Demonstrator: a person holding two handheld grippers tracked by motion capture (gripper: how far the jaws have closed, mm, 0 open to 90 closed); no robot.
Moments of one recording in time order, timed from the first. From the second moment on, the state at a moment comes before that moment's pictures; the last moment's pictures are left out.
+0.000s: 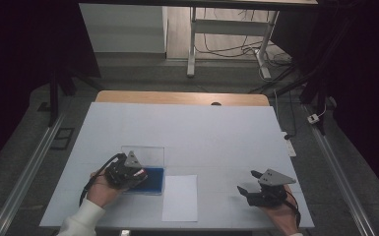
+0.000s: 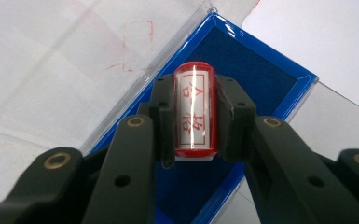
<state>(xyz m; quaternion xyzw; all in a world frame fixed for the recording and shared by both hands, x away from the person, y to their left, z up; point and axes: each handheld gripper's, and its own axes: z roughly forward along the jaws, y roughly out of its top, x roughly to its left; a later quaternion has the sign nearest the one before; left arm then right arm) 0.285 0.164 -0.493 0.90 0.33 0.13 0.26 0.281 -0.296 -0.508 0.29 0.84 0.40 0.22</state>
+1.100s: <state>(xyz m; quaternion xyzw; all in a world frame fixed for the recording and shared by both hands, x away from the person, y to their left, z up) 0.282 0.200 -0.465 0.86 0.34 0.12 0.37 0.282 -0.297 -0.510 0.29 0.84 0.40 0.21</state>
